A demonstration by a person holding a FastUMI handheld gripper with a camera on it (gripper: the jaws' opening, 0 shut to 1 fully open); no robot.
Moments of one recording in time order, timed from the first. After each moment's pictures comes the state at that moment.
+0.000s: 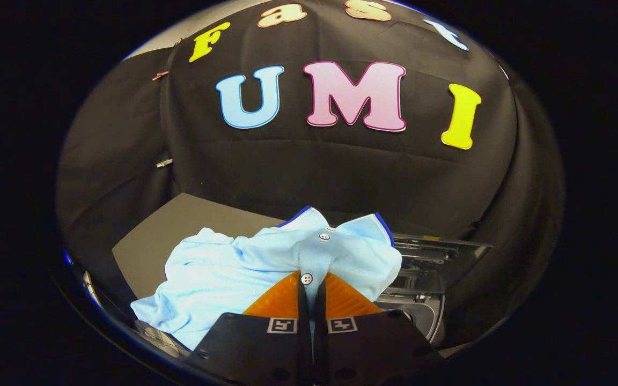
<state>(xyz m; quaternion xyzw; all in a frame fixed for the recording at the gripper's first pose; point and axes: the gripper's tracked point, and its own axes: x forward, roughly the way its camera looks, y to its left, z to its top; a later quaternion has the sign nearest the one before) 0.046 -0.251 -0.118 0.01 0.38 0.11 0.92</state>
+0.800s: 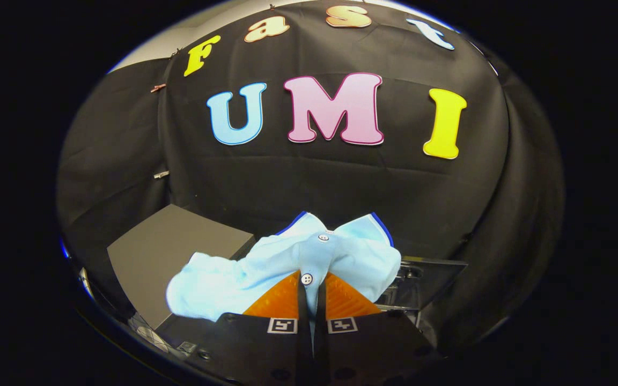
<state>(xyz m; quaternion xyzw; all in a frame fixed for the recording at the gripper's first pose) 0.062 -0.340 -0.103 0.01 0.34 0.10 0.93</state>
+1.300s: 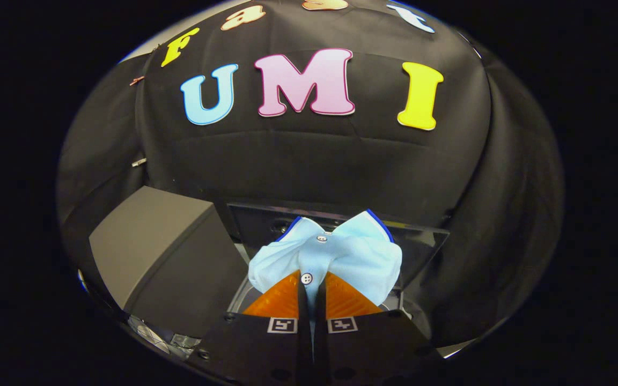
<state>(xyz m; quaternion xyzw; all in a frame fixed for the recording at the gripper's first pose) 0.044 -0.399 -0.169 0.00 0.40 0.05 0.91</state>
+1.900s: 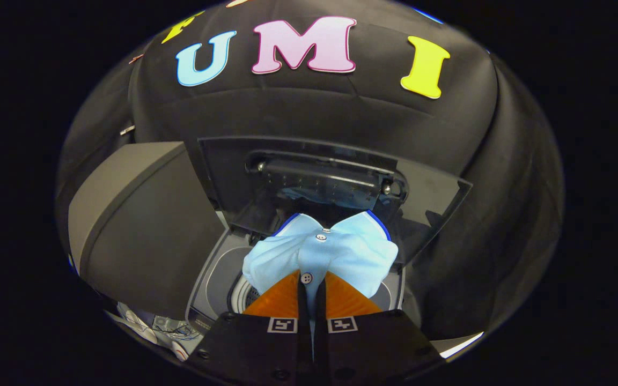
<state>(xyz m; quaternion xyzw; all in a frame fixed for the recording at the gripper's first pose) 0.016 -0.411 -0.261 -0.04 0.48 0.04 0.88</state>
